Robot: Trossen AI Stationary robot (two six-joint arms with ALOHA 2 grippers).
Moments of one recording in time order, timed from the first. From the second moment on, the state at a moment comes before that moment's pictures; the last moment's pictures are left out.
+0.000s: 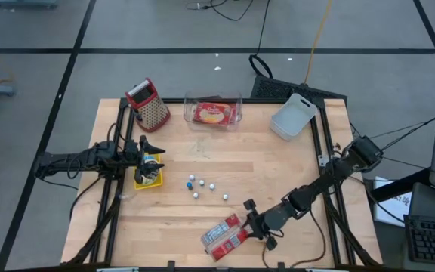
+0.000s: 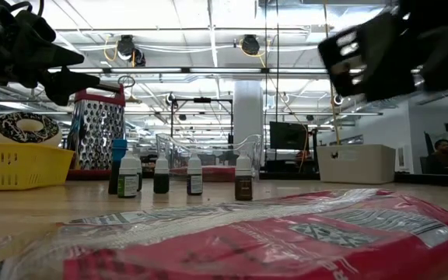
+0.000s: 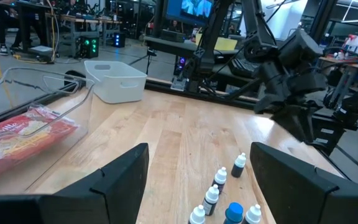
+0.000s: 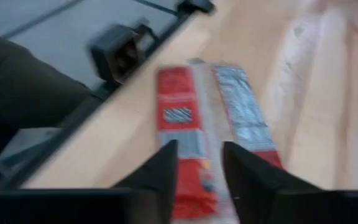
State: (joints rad) left arm 0.02 0.01 0.05 -0.07 0.00 -0.18; right arm 0.61 1.71 0.77 0.40 0.10 0.04
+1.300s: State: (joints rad) left arm 0.02 0.01 0.05 -0.07 0.00 -0.18; right arm 0.50 1.91 0.78 0.34 -0.05 0.03
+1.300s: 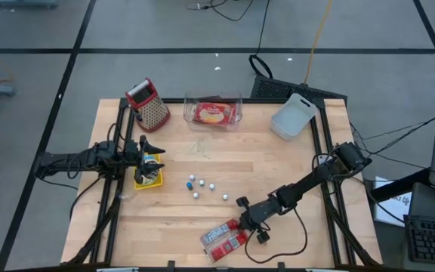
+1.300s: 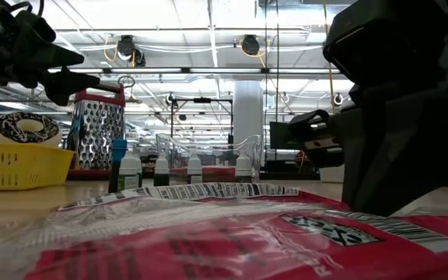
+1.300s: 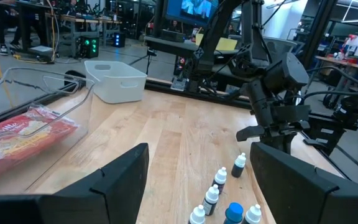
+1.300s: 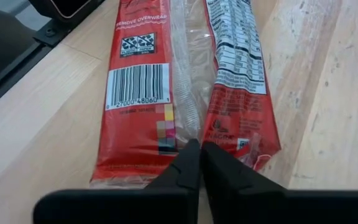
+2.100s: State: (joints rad) left arm 0.02 0.01 0.05 -0.07 0.00 -0.18; right arm 0.51 1.63 0.77 0.39 -0.05 -0.03
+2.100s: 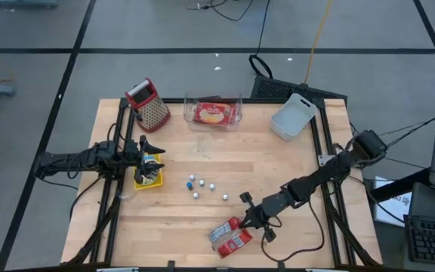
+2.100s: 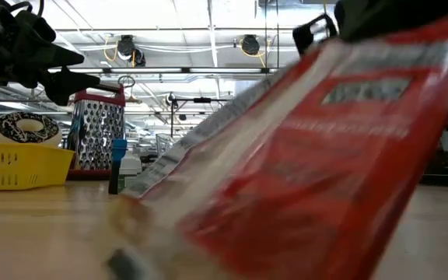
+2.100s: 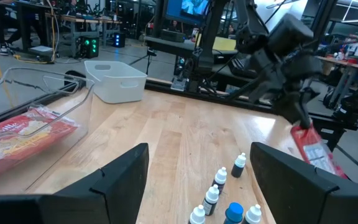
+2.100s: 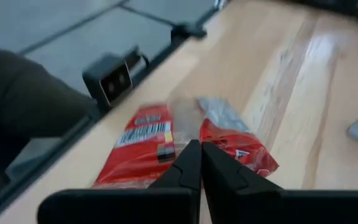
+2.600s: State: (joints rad) left arm 0.02 0.01 0.05 -0.07 0.00 -0.18; right arm 0.51 1.49 0.77 0.41 -0.05 -0.10
